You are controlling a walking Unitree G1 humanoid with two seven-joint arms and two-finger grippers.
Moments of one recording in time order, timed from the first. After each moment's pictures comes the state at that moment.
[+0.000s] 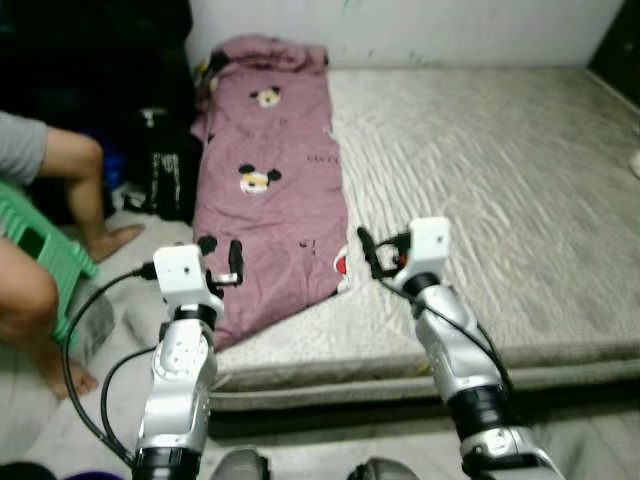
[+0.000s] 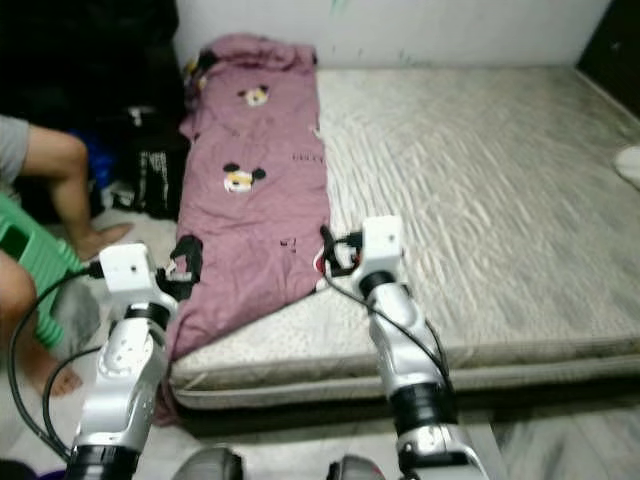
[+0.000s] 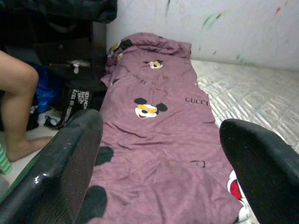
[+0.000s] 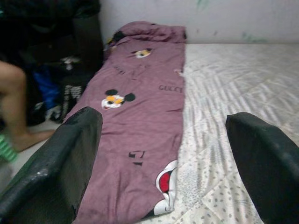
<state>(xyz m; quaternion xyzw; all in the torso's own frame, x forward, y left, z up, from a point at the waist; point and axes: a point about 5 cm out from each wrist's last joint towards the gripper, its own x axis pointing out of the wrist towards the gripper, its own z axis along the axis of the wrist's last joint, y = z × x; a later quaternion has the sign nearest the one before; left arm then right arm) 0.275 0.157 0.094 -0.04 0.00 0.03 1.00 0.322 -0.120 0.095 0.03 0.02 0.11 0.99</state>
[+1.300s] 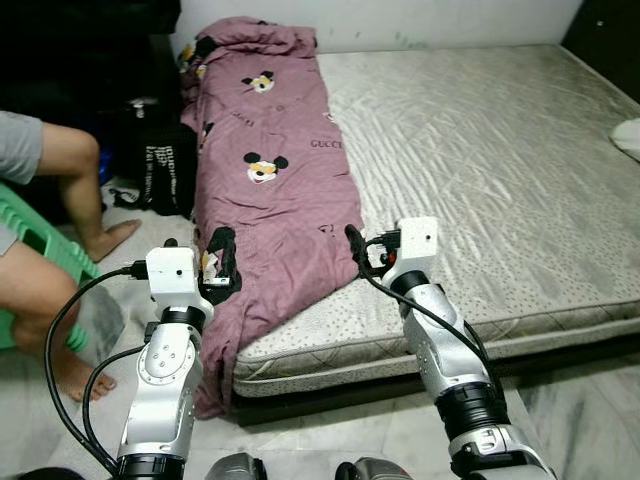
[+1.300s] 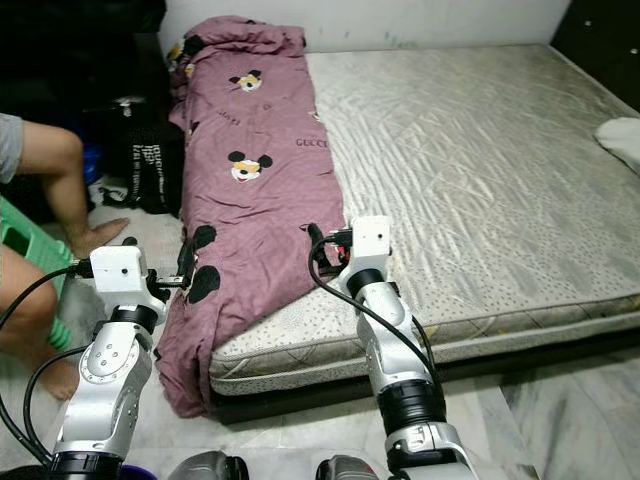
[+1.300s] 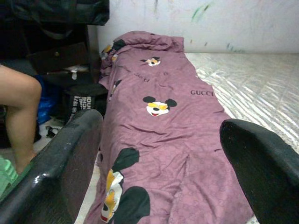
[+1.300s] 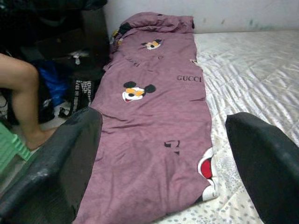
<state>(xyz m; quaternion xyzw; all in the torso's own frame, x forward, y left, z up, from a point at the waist) 0.270 0.166 0.099 0.00 -0.02 0.01 1.00 0.324 -0.107 0.097 0.04 0.02 0.13 0.99</state>
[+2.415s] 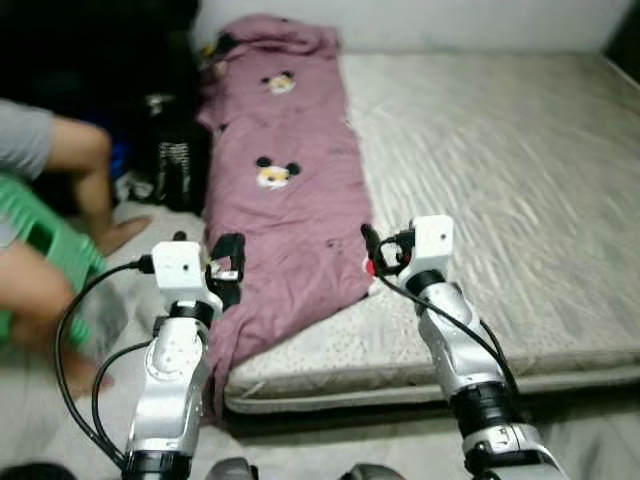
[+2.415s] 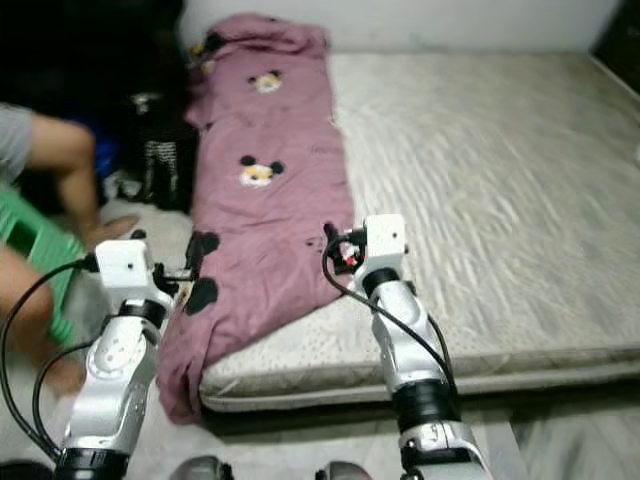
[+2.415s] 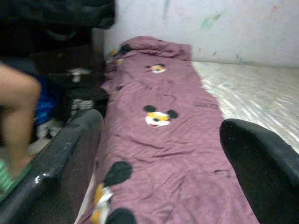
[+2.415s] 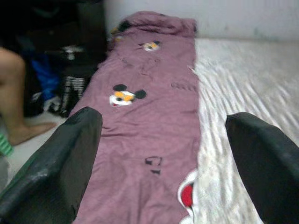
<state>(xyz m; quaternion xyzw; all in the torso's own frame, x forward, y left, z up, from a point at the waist) 0.272 0.160 0.105 -0.02 -0.03 0.00 1.00 0.324 -0.117 0.099 0.01 0.01 0.12 0.99</state>
